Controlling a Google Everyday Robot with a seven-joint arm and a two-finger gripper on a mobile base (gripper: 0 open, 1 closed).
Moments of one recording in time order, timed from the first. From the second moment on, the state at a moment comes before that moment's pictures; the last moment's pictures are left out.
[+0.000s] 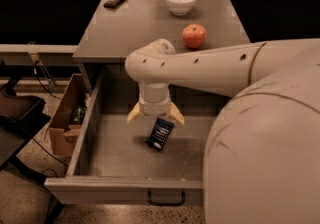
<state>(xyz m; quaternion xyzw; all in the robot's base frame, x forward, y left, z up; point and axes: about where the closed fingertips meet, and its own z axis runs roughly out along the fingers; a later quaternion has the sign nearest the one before) 0.579 -0.001 0.648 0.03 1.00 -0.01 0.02</state>
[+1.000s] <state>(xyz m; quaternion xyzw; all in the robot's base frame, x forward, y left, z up) 0.574 -0.002 0.625 0.07 1.00 0.02 0.01</state>
